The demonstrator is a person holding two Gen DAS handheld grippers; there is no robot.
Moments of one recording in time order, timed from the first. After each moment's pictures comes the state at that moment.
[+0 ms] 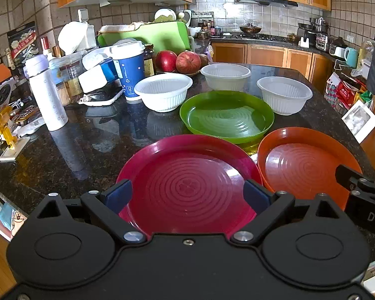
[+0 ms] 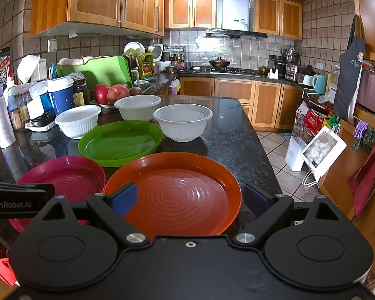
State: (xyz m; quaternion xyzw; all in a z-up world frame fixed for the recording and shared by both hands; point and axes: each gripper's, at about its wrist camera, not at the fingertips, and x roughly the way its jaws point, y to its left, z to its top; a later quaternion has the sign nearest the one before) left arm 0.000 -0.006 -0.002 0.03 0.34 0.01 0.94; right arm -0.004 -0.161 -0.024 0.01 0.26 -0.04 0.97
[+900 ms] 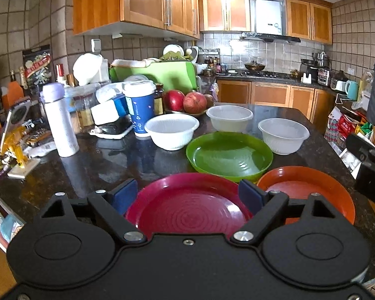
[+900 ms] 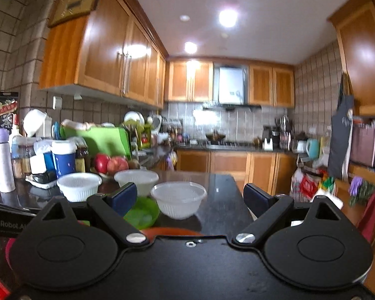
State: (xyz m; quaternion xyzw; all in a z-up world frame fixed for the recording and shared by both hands) left arm -0.016 -0.001 0.018 0.01 0.25 0.02 0.97; right arm -0.027 -0.162 -0.001 -0.02 0.06 -0.05 1.00
